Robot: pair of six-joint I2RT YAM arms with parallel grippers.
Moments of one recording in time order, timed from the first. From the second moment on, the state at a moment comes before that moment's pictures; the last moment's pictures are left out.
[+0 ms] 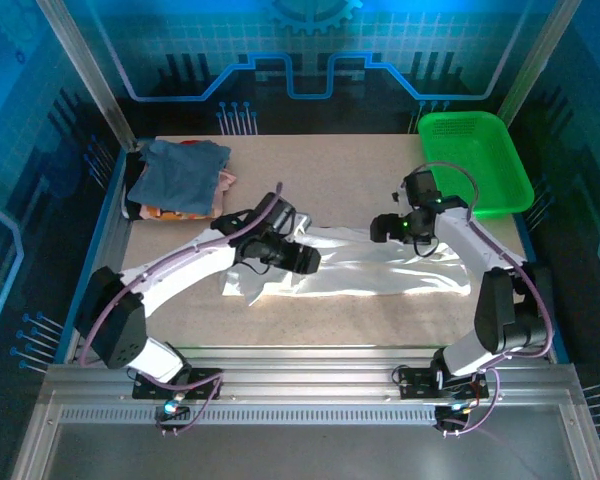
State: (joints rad) left arm -0.65 1.51 1.16 -0.65 0.29 -0.42; right arm 0.18 1.54 1.12 -0.74 -0.14 0.21
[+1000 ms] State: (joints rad) left arm -0.42 1.73 1.01 -0.72 0.15 -0.83; right arm 0.61 2.00 1.37 -0.84 -0.71 0.29
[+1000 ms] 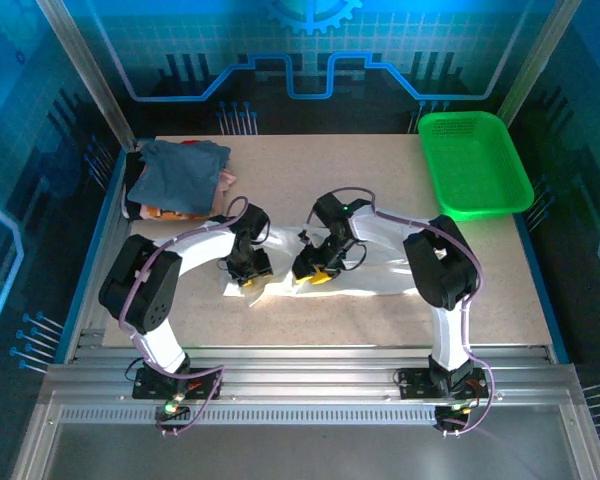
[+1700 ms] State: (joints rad) left arm -0.41 1.72 0.99 -0.69 0.15 -0.83; right arm 0.62 2.08 1.45 -0.91 -0.65 0.32
